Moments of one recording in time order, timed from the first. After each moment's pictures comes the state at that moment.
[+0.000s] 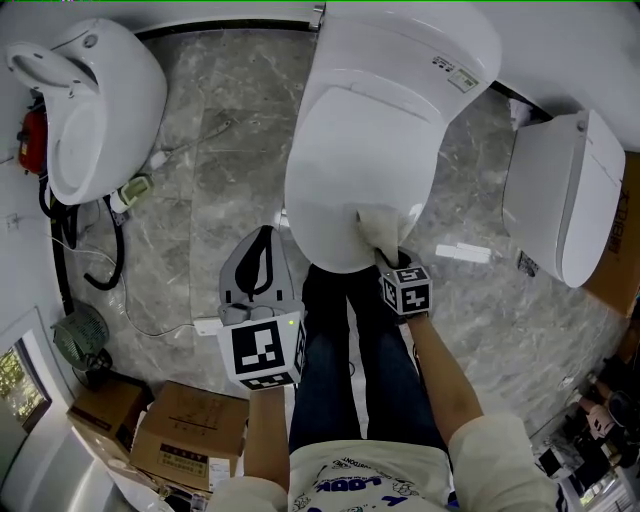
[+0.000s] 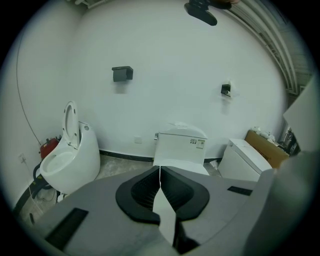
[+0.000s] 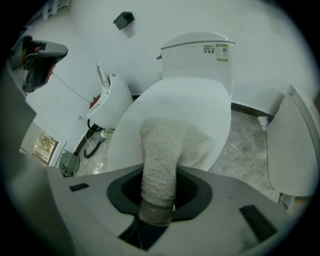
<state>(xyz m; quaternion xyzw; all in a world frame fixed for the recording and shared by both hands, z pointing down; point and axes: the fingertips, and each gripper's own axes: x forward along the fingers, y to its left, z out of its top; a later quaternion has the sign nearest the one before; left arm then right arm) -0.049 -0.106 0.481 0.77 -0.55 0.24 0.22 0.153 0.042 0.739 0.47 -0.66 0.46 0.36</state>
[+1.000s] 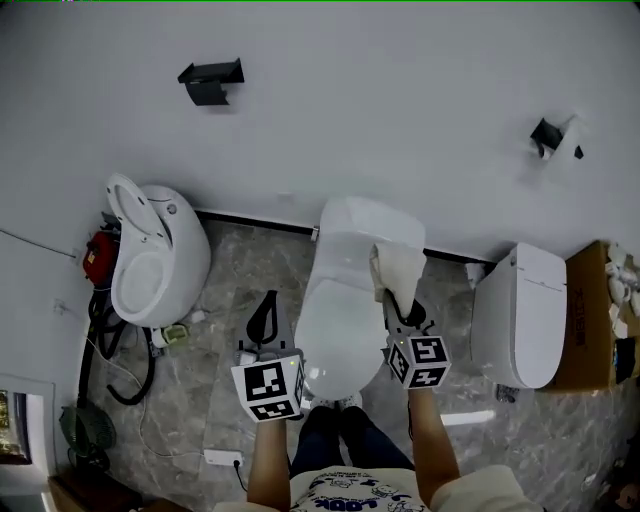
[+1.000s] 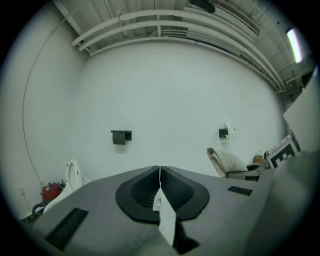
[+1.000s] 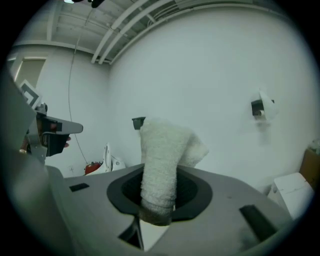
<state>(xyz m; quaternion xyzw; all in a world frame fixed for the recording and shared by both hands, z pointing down) -0.031 -0.136 0.142 0.80 -0.59 0.09 0.07 0.194 -0.129 0.212 0.62 -0.76 0.13 0.09</state>
